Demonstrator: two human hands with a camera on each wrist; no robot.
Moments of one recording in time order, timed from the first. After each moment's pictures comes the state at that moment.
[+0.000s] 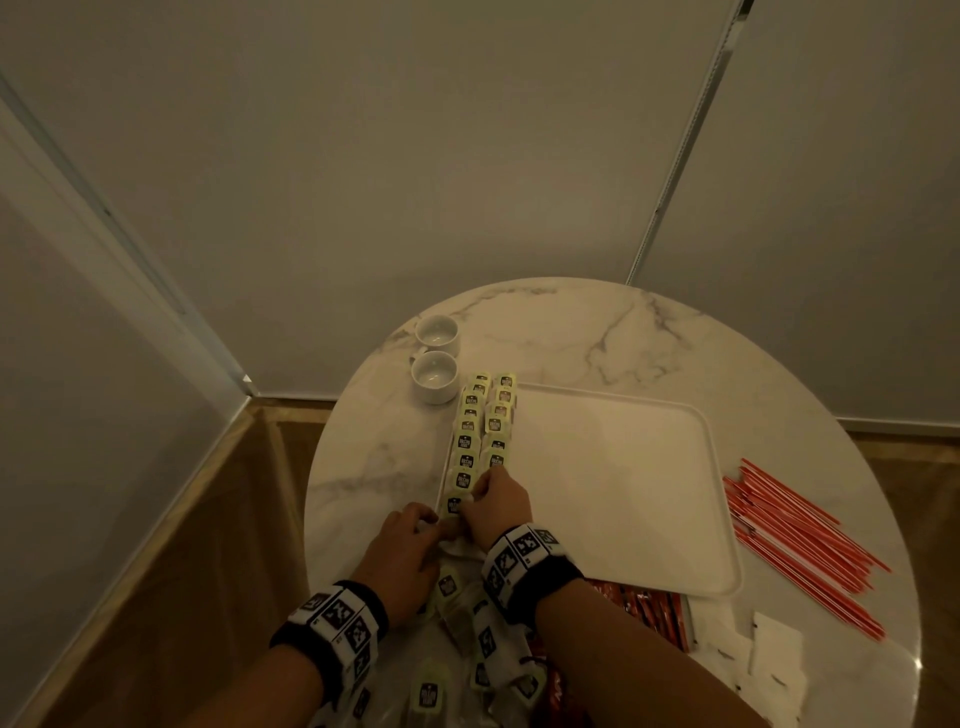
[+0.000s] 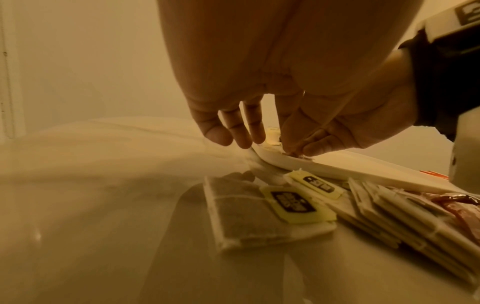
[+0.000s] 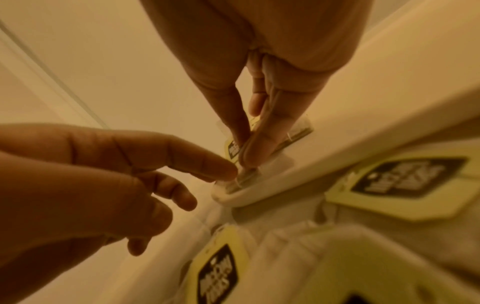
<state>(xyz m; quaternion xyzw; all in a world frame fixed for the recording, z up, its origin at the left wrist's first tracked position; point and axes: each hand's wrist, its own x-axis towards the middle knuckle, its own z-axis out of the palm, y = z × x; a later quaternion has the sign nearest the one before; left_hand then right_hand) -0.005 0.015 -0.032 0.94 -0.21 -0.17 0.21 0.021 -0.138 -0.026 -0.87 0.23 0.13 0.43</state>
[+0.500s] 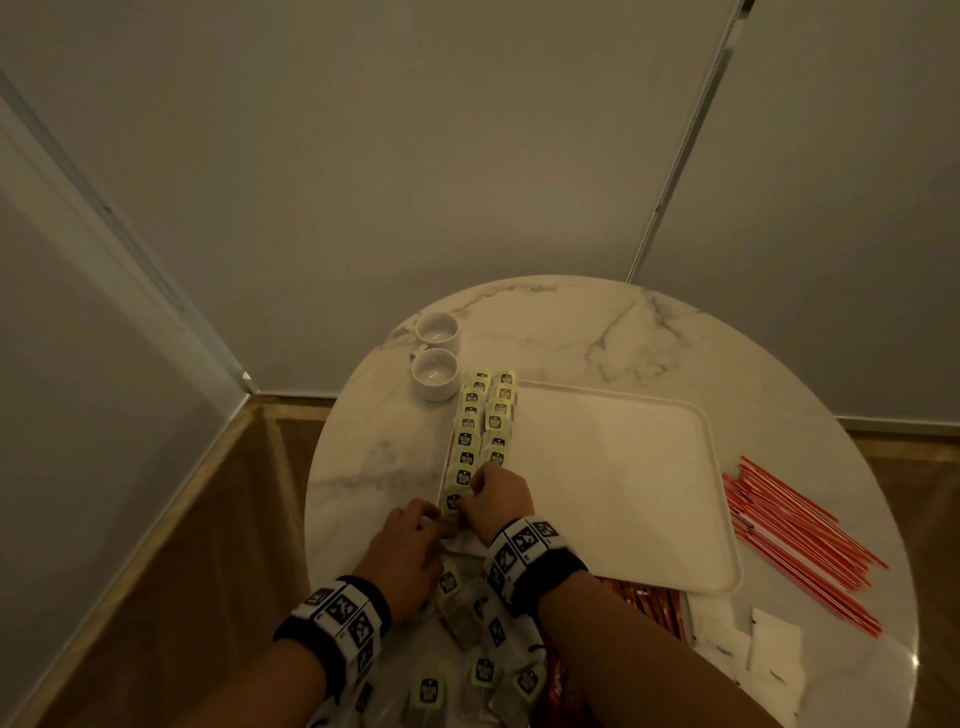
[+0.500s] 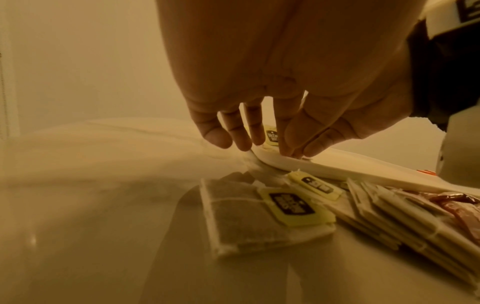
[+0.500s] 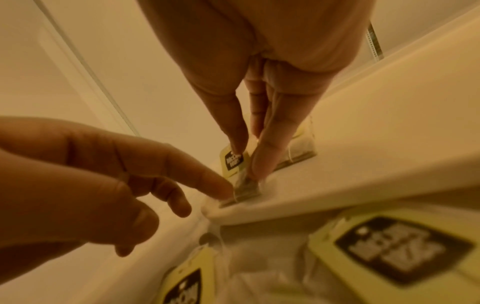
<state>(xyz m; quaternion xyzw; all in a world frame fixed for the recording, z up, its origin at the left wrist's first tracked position) -0.005 0.013 -0.033 0.94 -0.21 -0.17 0.19 0.027 -0.141 -0.023 -0.91 0.18 0.14 0.36</state>
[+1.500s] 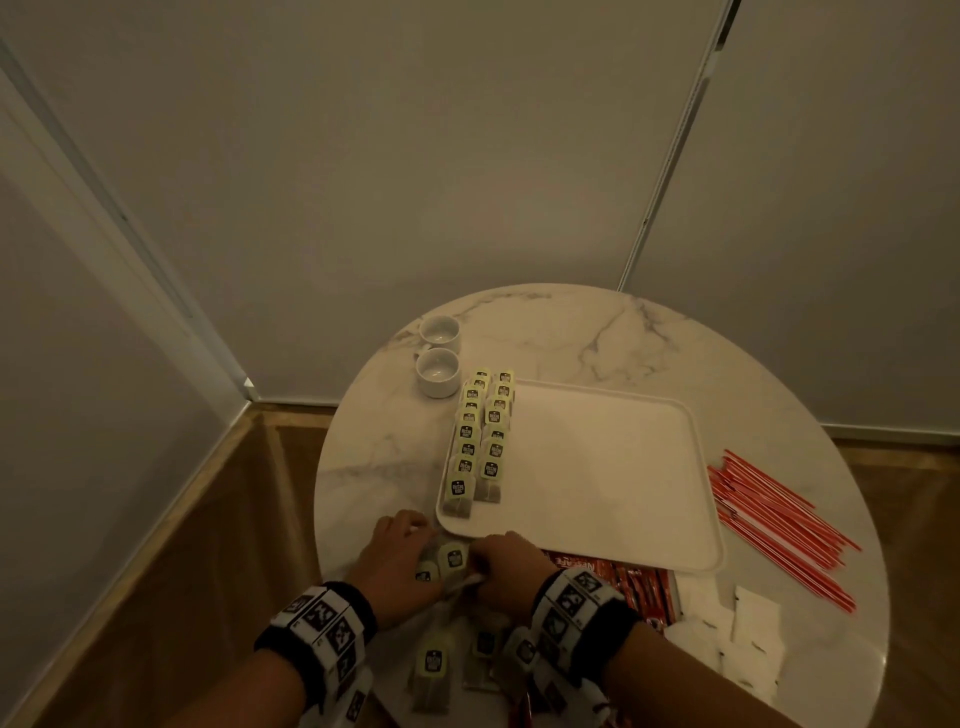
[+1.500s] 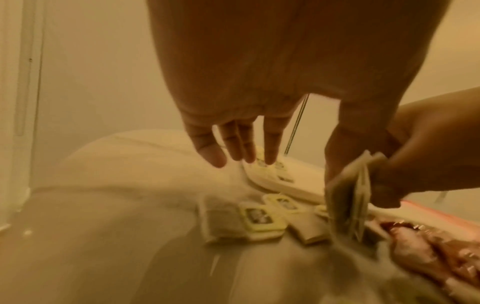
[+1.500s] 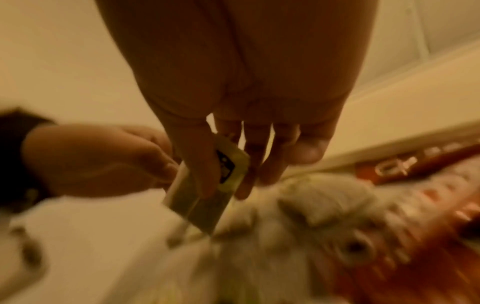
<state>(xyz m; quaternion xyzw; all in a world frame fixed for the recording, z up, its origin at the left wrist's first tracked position) -0.033 0.032 -0.011 0.93 -0.18 -0.26 0.21 -0.059 -0.149 0.001 -0.93 -0.08 0.29 0.21</state>
